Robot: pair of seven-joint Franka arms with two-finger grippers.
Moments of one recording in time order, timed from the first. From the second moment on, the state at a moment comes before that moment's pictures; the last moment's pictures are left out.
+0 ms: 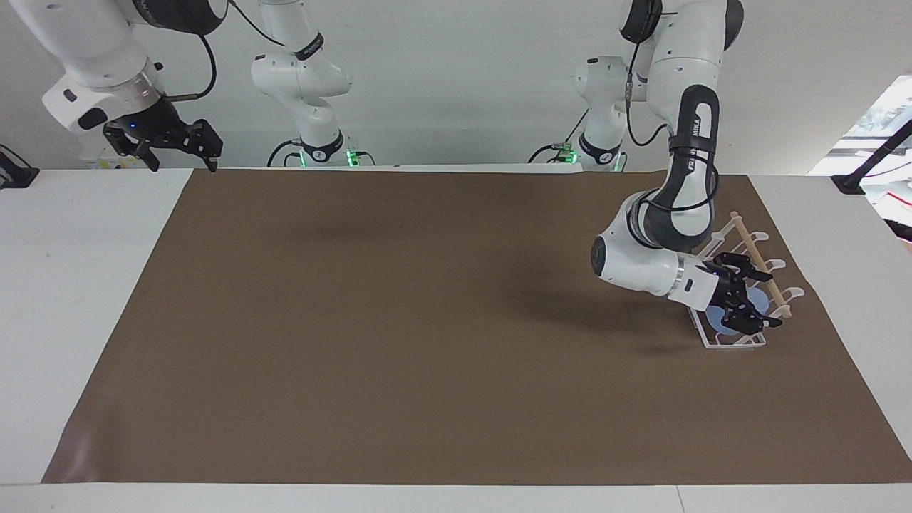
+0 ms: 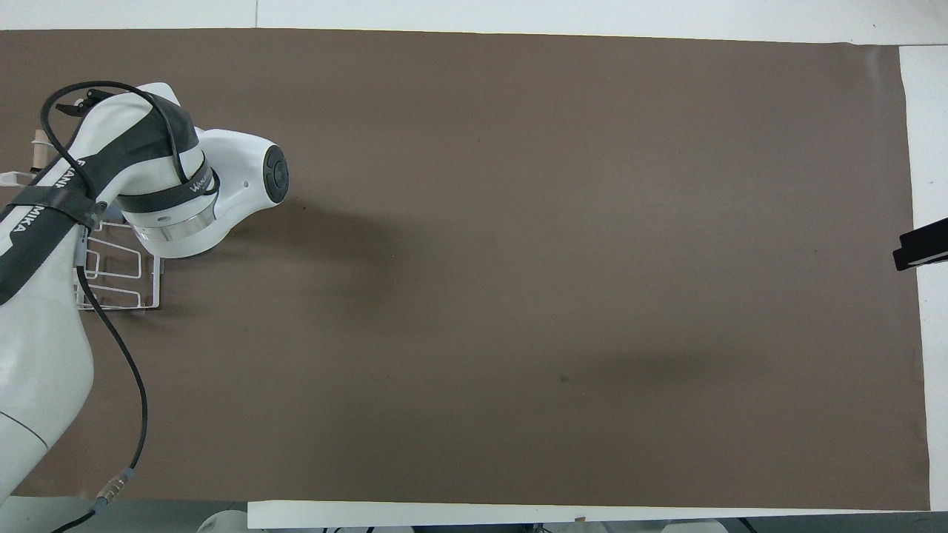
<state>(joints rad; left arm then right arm) -0.16 0.40 -0.18 -1.82 1.45 1.62 -2.12 0.00 -0.07 -0.11 -1.60 -0.10 1.38 -0.15</state>
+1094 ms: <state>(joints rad) 0.02 0.15 -0.18 -1.66 0.48 1.81 -1.17 0.00 -0.07 -0.11 -1.60 -0.10 1.38 -0.15</state>
